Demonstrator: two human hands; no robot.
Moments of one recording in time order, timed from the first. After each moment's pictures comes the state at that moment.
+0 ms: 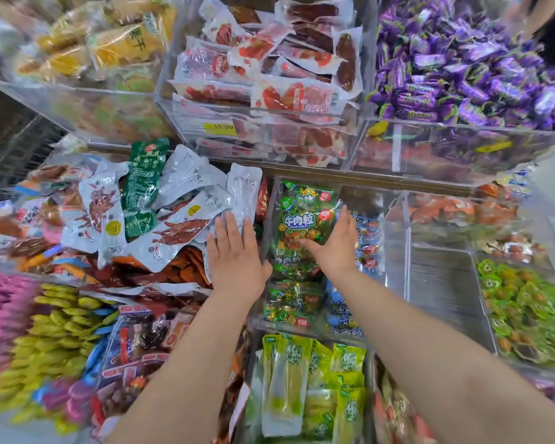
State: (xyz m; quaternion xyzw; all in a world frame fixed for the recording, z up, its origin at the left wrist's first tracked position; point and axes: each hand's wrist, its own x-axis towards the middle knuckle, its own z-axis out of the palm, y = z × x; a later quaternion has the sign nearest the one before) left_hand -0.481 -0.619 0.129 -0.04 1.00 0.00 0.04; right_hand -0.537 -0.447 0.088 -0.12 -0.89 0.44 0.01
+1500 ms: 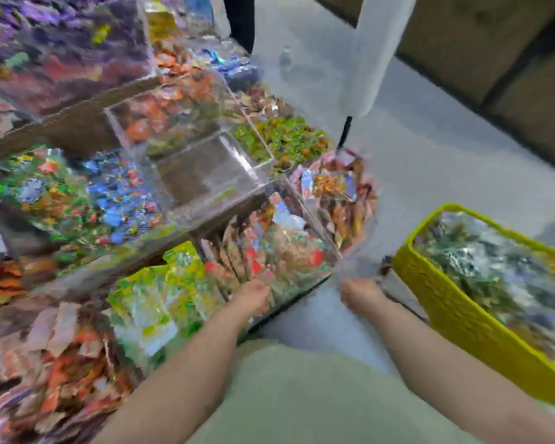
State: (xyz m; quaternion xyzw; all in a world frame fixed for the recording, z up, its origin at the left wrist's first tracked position) left_hand -0.200 -0.373 0.038 0.06 0.81 0.29 0.50; right_hand -0.046 -0.198 0.035 -0.57 -0.55 0.60 -0.11
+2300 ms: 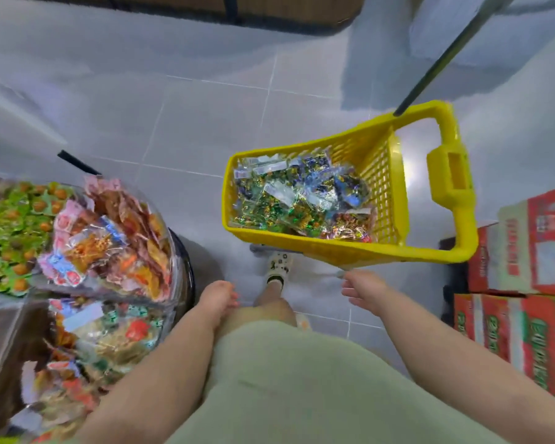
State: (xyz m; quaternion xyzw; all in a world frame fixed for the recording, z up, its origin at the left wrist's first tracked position) left_hand -0.028 -0.130 -0.020 0.13 0.78 0.11 0.60; right_hand 0.263 -0.099 0.007 -0.76 -0.16 0.63 0.07
